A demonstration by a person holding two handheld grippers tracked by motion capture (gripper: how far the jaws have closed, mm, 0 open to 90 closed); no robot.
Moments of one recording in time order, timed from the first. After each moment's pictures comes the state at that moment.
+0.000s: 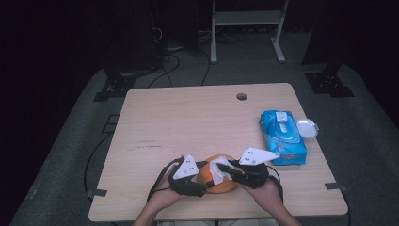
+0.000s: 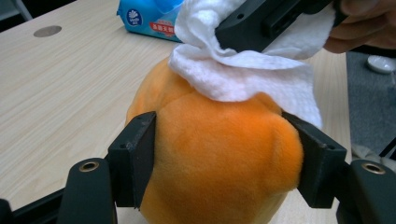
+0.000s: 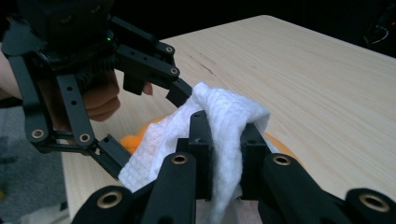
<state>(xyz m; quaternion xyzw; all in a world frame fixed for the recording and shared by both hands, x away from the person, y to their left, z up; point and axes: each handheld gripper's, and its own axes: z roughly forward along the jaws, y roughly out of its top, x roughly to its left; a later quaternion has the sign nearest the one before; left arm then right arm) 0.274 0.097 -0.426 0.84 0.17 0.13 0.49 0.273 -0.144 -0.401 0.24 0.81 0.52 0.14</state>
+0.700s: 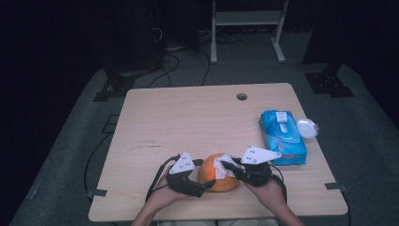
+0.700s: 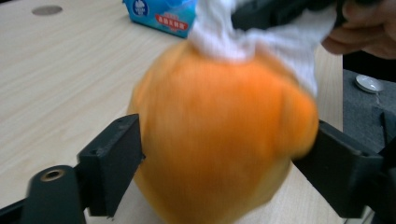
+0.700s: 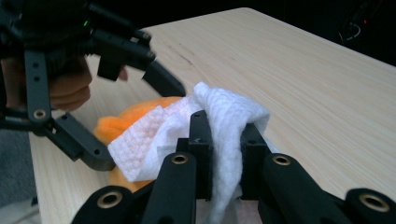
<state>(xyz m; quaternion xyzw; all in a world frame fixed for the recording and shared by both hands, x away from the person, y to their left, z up) 0.279 0.102 -0.430 0.84 0.21 0.09 0.50 0.275 -0.152 -0.399 0.26 0.81 0.50 0.17</state>
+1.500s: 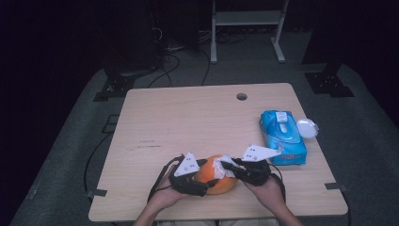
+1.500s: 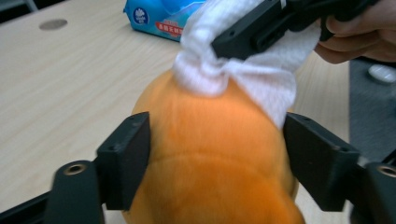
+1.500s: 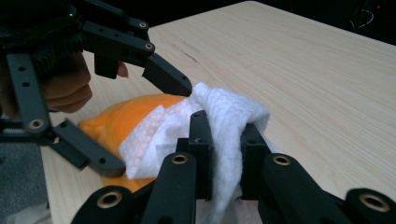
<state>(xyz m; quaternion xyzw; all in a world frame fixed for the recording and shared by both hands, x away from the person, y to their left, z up) 0.275 0.095 -0.422 0.84 0.20 0.12 0.49 0.280 -0.152 -0.406 0.28 0.81 0.50 0.14</state>
